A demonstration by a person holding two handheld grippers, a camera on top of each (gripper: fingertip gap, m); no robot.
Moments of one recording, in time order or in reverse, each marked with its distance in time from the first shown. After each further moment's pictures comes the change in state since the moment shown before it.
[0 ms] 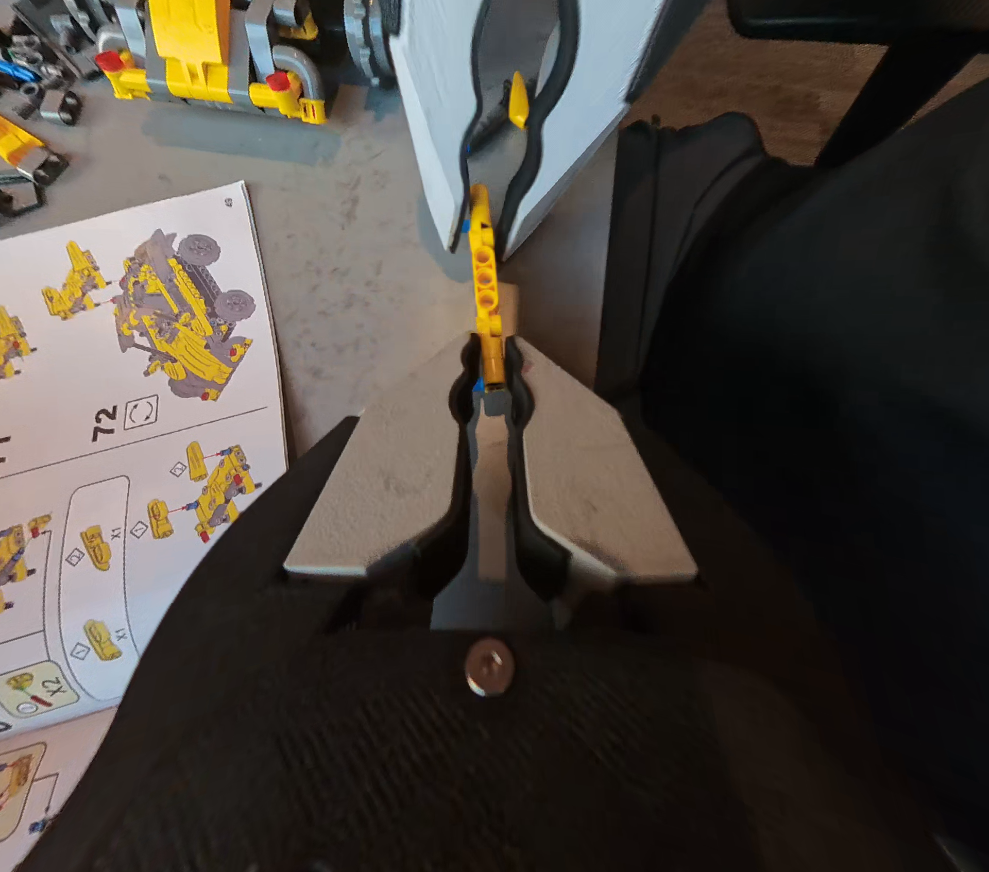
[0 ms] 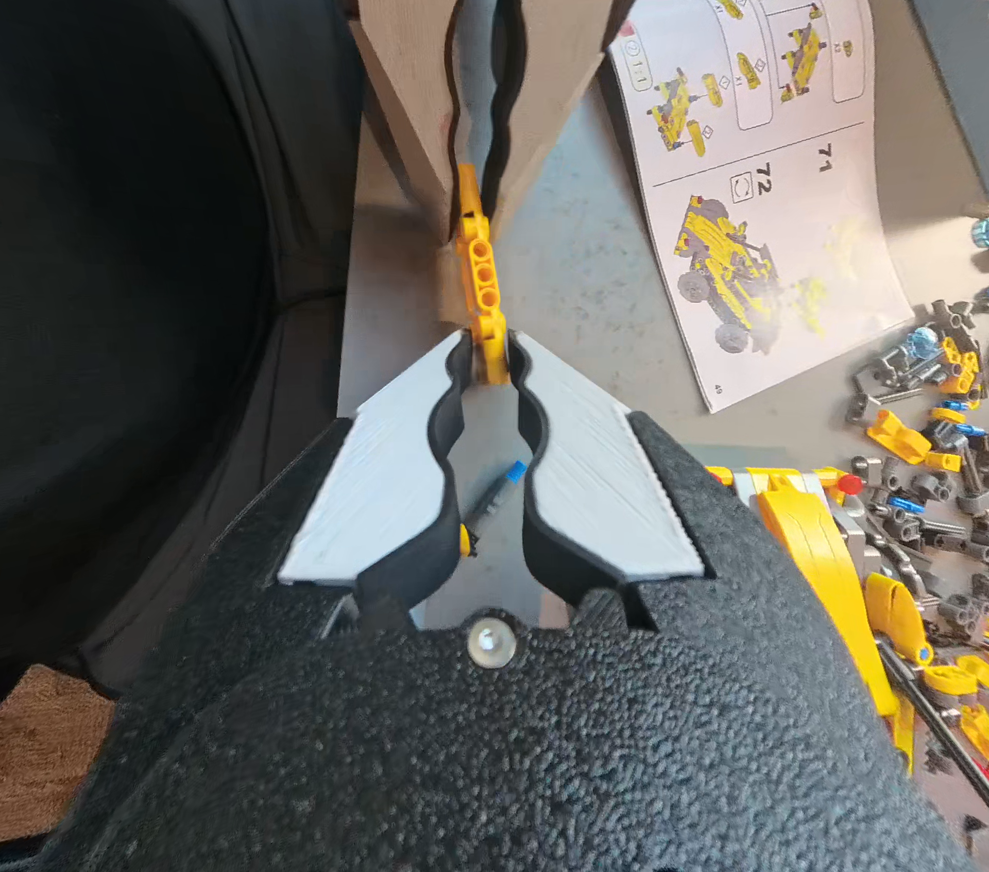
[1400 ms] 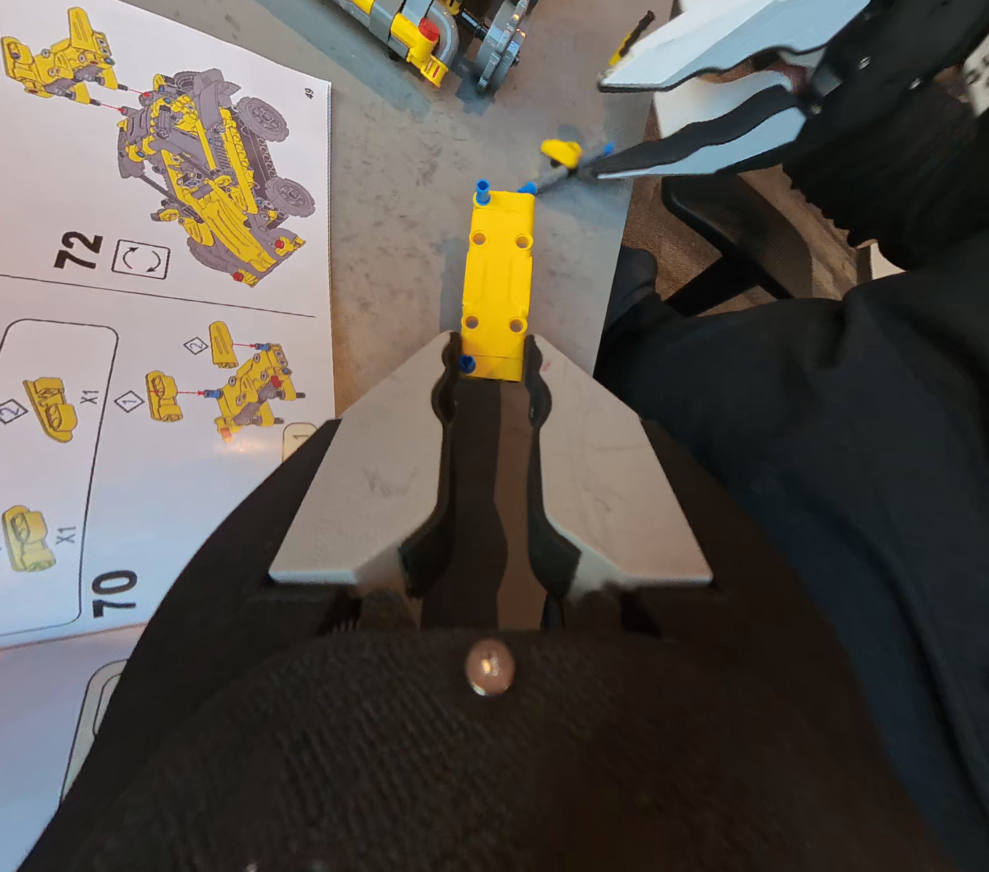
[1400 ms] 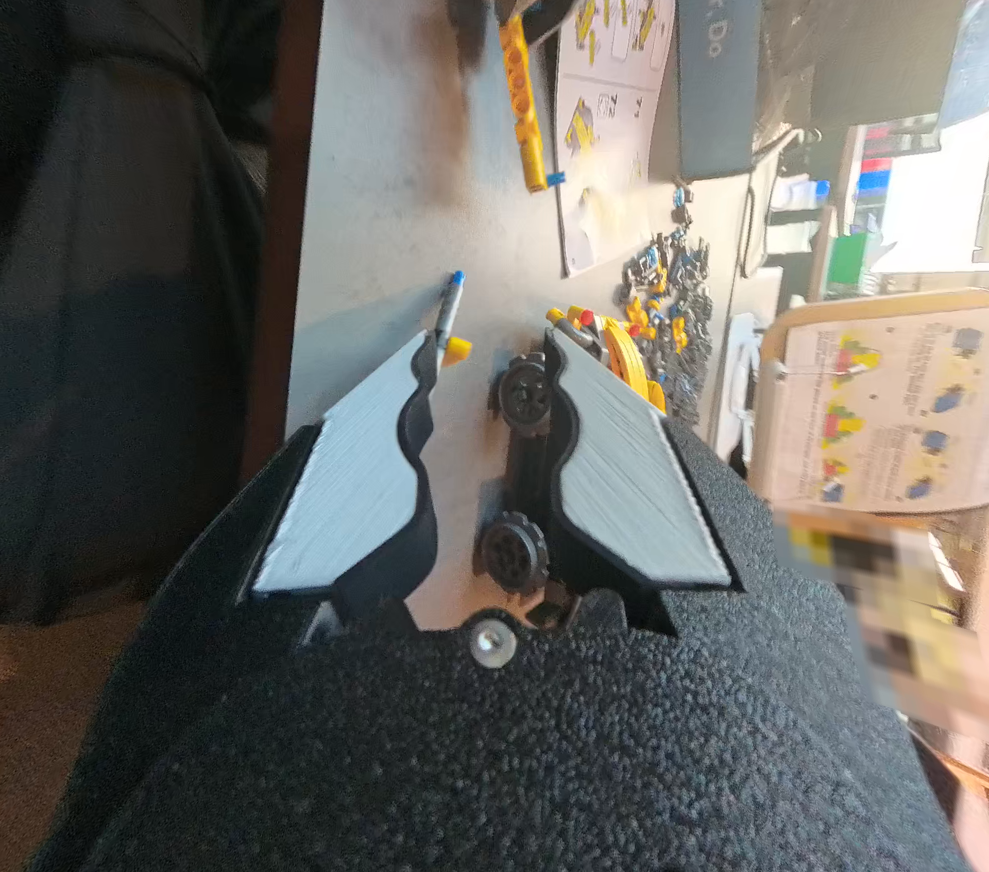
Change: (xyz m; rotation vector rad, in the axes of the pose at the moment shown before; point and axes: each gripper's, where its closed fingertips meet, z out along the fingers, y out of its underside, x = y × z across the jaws) left arm -0.023 0.003 -0.015 0.107 0.210 -0.518; right arm 0.005 0.040 -0.056 -0.154 0.513 -0.389
